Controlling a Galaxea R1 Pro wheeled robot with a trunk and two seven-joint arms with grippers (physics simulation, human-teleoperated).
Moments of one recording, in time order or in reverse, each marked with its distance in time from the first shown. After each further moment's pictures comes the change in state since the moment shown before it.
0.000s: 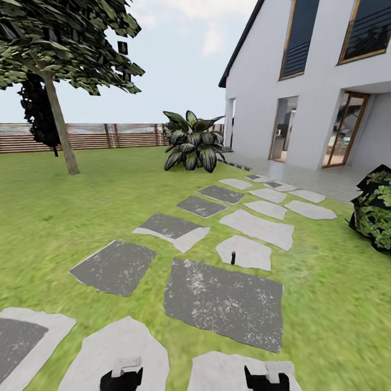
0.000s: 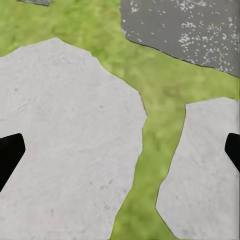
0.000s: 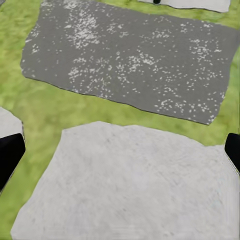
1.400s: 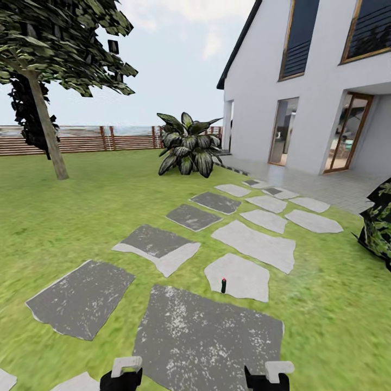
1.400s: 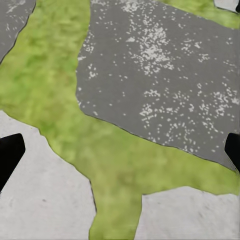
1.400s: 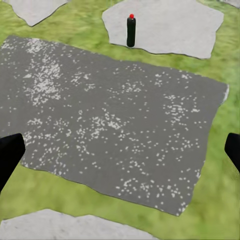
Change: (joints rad) left arm 0.000 0.001 0.000 0.000 0.000 0.000 0.000; right arm 0.000 0.000 0.000 0.000 0.000 0.000 0.000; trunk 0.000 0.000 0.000
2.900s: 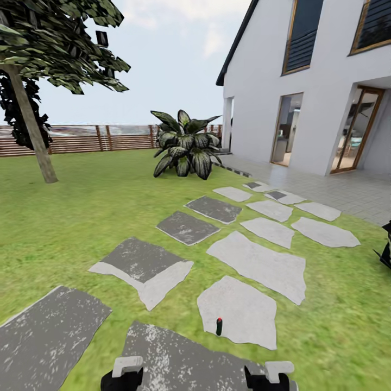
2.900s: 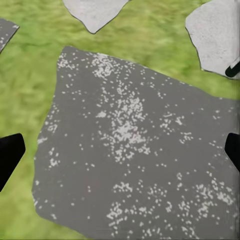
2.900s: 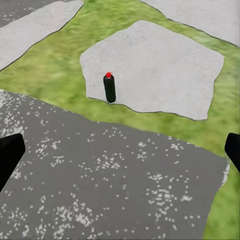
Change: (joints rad) left arm 0.000 -0.004 -0.002 0.000 0.000 -0.001 -0.001; right arm 0.000 0.000 0.000 0.000 0.000 0.000 0.000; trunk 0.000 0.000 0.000
